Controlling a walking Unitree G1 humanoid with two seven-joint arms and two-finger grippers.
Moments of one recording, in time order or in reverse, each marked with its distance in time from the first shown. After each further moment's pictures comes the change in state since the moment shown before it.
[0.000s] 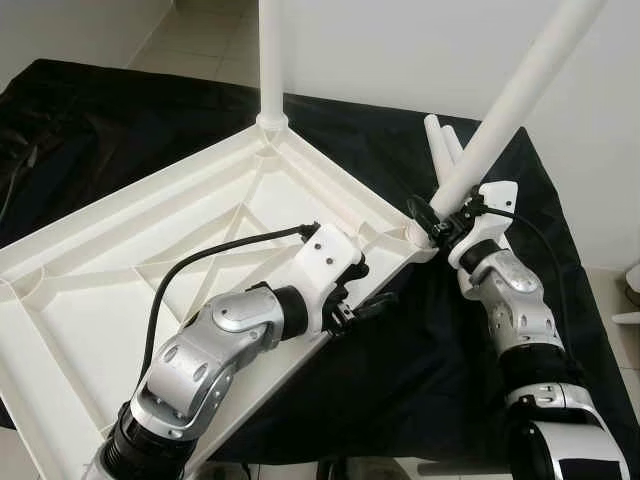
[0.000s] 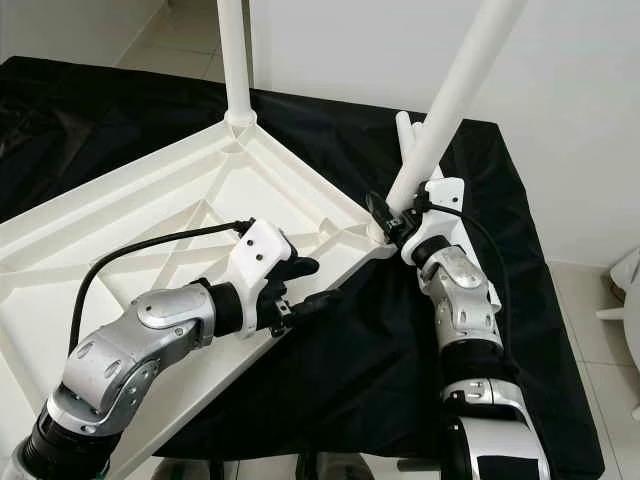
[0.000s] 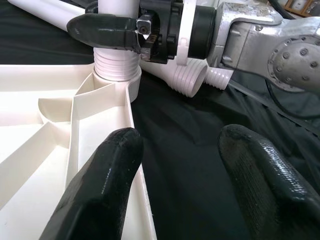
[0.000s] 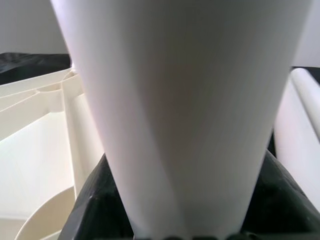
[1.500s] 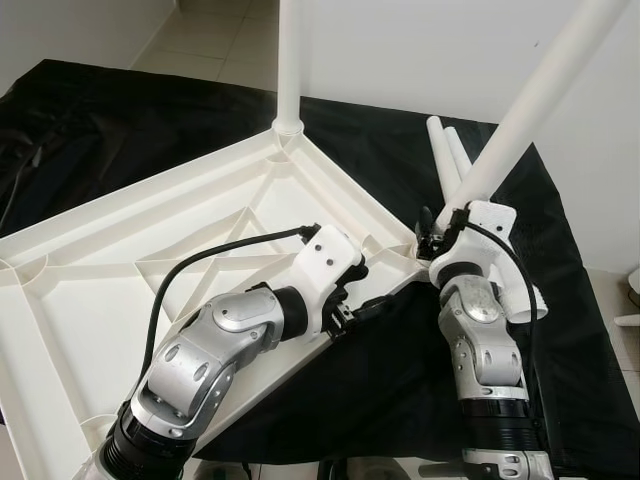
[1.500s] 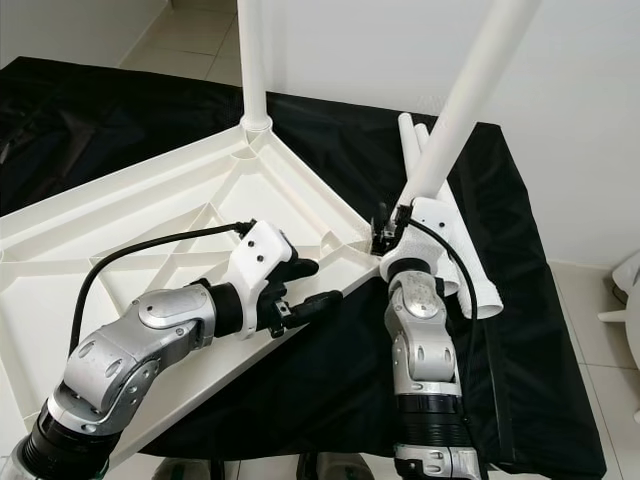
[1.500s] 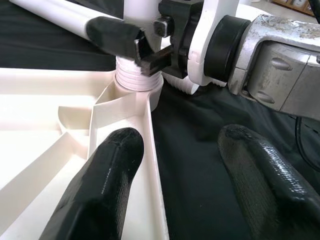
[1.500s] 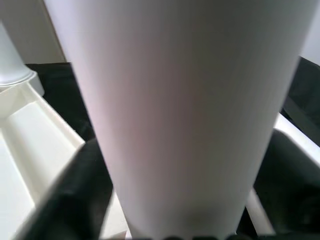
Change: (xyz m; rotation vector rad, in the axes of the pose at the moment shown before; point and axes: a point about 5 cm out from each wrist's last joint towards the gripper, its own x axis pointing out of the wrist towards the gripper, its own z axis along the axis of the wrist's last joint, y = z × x) left arm 0.001 0.001 -0.001 0.003 0.009 -0.002; right arm -0.027 0.037 0.008 0.005 0.031 -0.411
